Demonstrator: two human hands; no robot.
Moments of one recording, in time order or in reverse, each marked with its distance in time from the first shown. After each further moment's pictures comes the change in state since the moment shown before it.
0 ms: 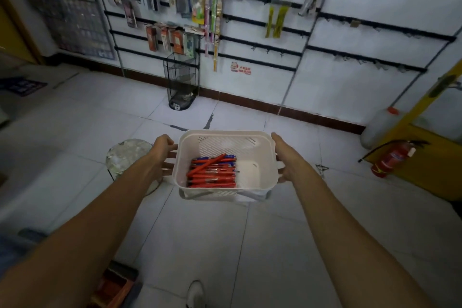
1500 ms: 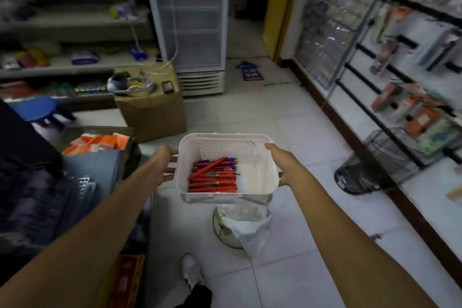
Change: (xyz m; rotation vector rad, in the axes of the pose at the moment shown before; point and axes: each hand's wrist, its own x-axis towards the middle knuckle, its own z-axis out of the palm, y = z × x) left_hand 0.266 0.137 -0.323 -0.704 0.889 -0.113; right_hand 0.296 -0.327 0.568 -0.777 -0.795 -0.189
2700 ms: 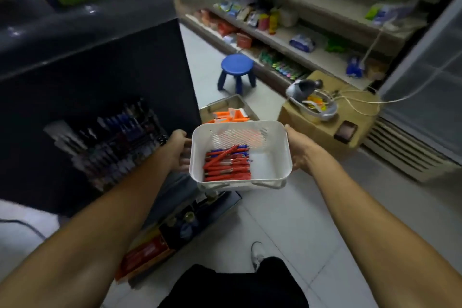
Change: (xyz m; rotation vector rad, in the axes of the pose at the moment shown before) left_hand 0.217 0.111 -0.225 -0.761 0.763 -0.257; right_hand 0.327 -0.297 0.494 -0.899 -0.893 -0.021
